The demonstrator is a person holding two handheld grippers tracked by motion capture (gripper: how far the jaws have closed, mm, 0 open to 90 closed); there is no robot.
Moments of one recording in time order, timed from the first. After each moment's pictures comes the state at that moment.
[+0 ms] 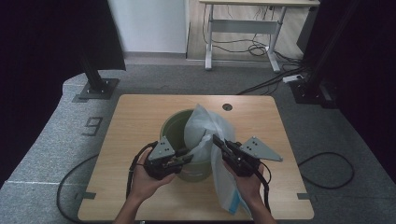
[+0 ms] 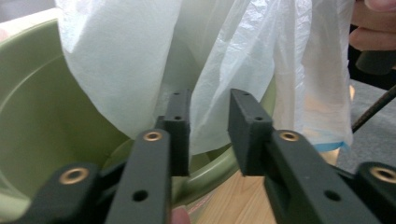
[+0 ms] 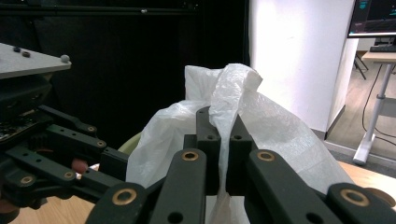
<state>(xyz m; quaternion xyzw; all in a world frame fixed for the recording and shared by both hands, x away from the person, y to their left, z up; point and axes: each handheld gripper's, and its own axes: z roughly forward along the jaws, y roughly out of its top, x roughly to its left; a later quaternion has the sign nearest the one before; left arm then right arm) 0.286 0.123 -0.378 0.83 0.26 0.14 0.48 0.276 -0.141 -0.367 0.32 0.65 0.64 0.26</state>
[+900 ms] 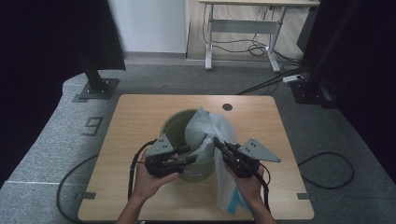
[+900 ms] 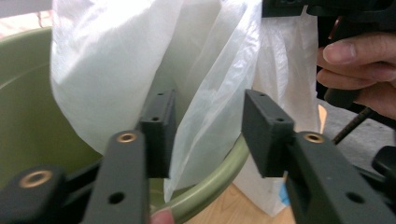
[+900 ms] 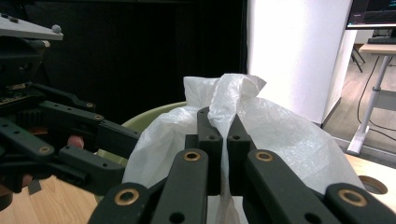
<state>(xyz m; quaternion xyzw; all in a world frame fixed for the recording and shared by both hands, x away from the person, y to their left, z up) 0.289 0.120 -0.377 0.81 0.27 0.11 0.52 0.277 -0.141 -0.376 0.32 0.67 0.62 0.26</state>
